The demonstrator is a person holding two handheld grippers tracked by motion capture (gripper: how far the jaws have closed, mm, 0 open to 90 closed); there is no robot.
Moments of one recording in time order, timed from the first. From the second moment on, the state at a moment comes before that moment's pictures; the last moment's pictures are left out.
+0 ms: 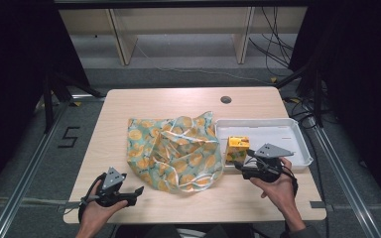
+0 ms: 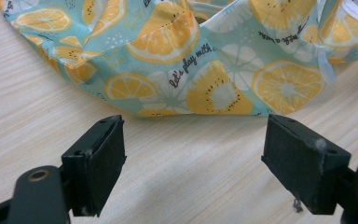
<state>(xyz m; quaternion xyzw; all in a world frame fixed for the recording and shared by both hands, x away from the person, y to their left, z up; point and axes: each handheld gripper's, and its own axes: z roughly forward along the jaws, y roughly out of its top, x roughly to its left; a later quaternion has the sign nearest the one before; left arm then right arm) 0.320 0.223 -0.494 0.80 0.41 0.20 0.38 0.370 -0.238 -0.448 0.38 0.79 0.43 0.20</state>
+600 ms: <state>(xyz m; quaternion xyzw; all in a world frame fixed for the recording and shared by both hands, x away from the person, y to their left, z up) 0.320 0.223 -0.495 0.80 0.41 0.21 0.38 0.350 -0.235 -0.459 0.38 0.80 0.42 0.21</state>
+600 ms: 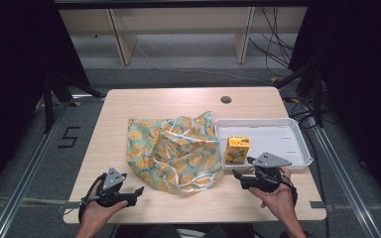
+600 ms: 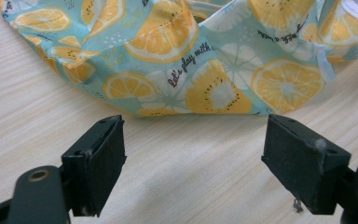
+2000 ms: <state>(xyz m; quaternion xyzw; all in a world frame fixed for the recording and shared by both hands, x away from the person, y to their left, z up) 0.321 0.220 -0.498 0.80 0.42 0.20 0.39 0.312 -0.246 -0.494 0.38 0.84 0.35 0.17</state>
